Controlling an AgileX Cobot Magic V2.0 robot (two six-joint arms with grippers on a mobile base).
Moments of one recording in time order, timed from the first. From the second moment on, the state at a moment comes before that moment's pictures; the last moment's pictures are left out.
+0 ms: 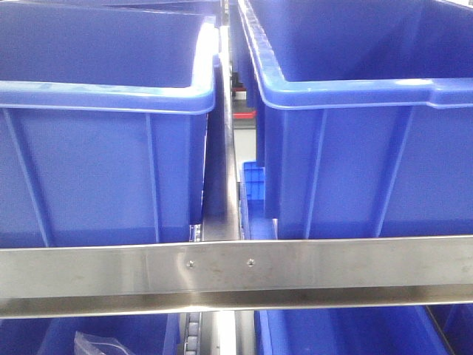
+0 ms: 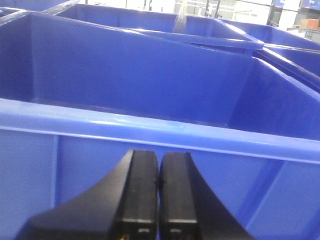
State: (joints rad) left arm -0.14 0.00 0.01 -0.03 0.03 -0.11; right arm 0.36 0.73 -0.44 0.72 -0.74 -0.67
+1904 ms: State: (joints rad) left arm -0.14 0.00 0.01 -0.03 0.03 -0.11; right arm 0.23 0.80 -0.82 0.81 0.36 -0.84
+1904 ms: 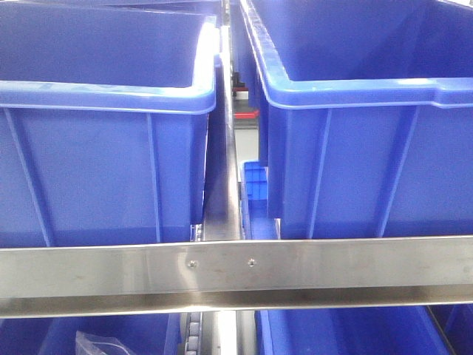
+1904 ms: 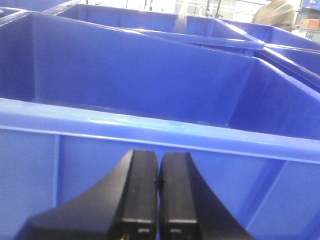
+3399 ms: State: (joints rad) left arm -0.14 0.00 0.01 -0.03 0.03 -0.11; right arm 0.06 -0.01 0.03 1.05 0.11 -0.93
